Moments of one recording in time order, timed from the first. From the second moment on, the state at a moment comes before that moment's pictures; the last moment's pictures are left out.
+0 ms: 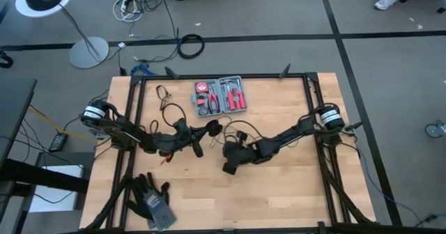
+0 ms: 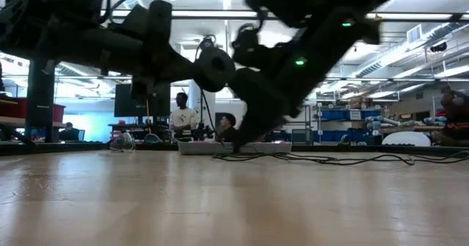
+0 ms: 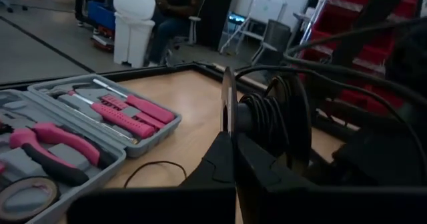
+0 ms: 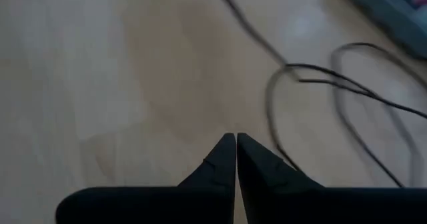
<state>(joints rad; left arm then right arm) -0.25 1.62 0.35 1.23 -0.76 -0.37 0.28 1.96 1.11 -0.05 0.55 0.45</state>
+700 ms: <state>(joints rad) -0.26 1.62 0.33 1.37 -0.77 -0.26 0.25 1.91 0.68 1.03 0.49 0.17</state>
